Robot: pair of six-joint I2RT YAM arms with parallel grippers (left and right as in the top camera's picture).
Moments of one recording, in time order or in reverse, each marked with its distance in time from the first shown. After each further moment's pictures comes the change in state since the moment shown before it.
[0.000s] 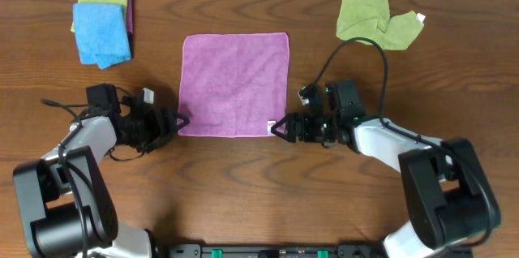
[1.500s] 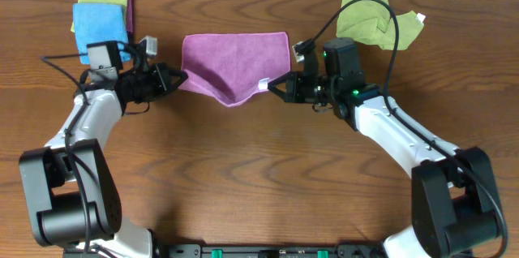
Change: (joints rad) left arm -0.100 0.044 0.246 0.208 0.088 -0.073; right arm 0.025 -0.058 0.270 -0.031 0.046 0.135
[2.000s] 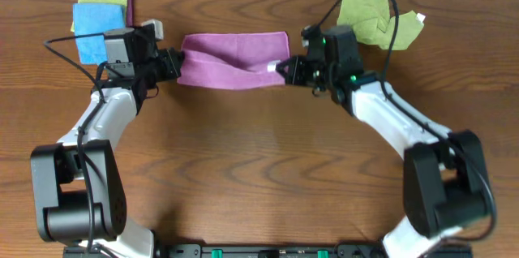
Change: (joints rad) left arm -0.097 0.009 0.000 0.264 -0.357 -0.015; right arm -0.030 0.131 0.153 -0.009 0.164 -0.005
